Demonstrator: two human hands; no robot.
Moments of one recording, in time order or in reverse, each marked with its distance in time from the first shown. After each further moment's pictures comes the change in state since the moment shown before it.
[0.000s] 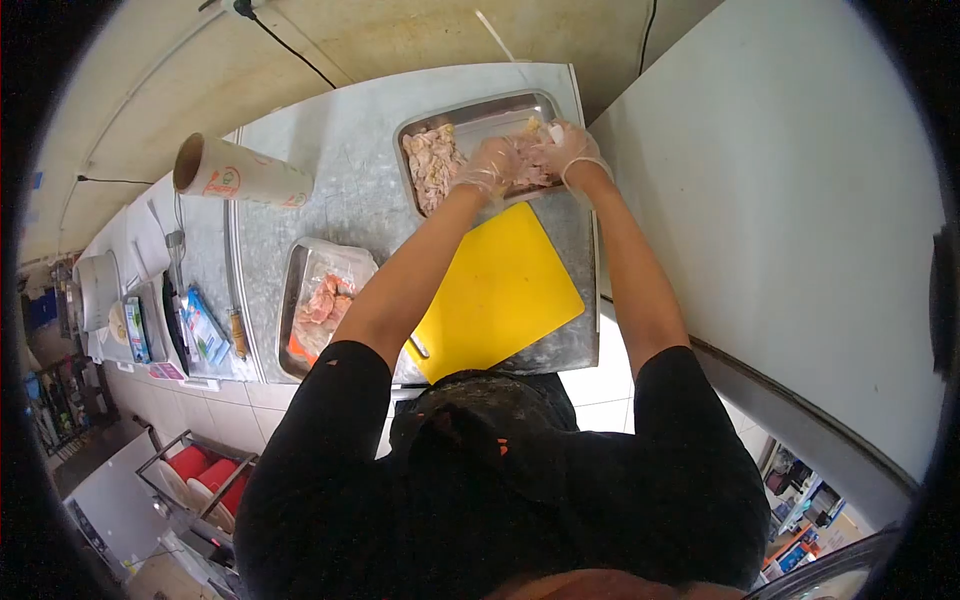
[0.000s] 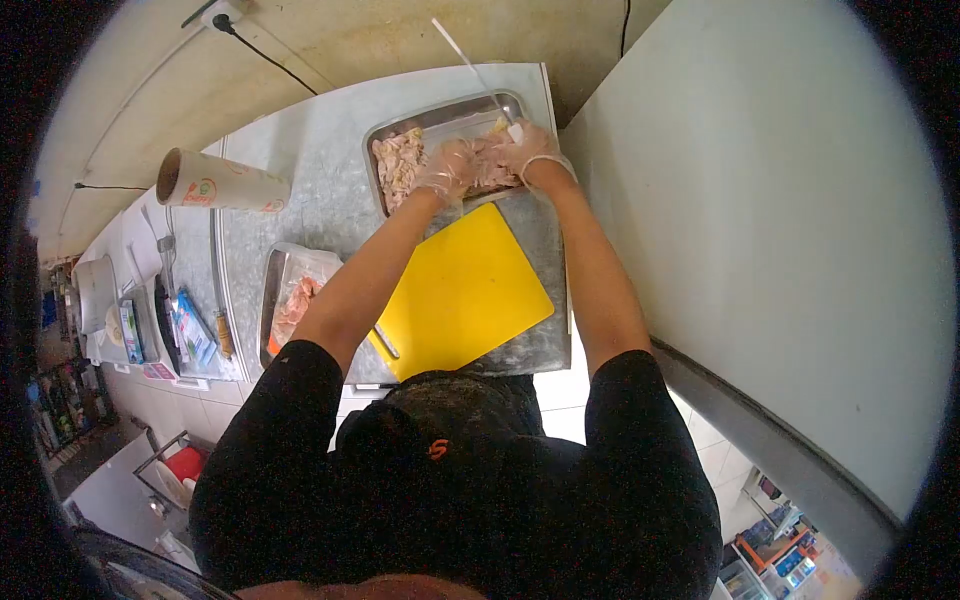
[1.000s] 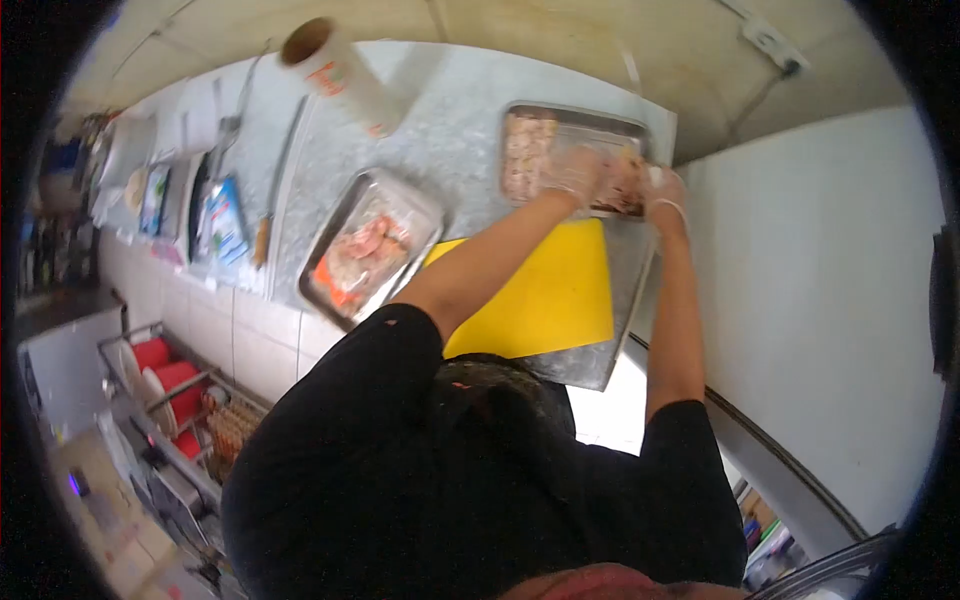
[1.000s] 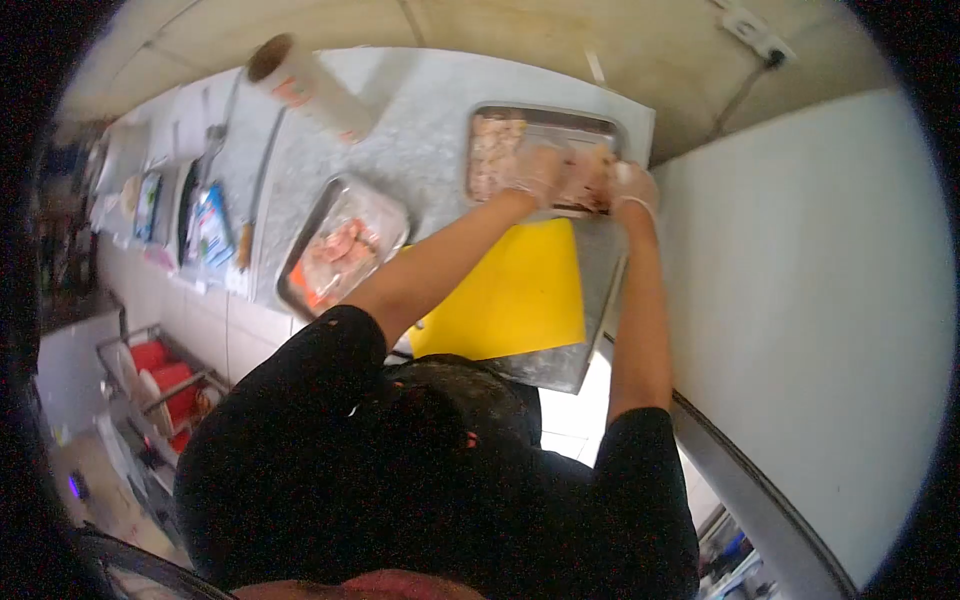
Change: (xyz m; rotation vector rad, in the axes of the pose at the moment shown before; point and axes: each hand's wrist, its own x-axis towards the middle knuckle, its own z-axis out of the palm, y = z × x) left_hand -0.015 -0.013 0.001 0.379 0.177 -0.087; right_hand -0.002 0.007 0.006 -0.108 0.090 0.057
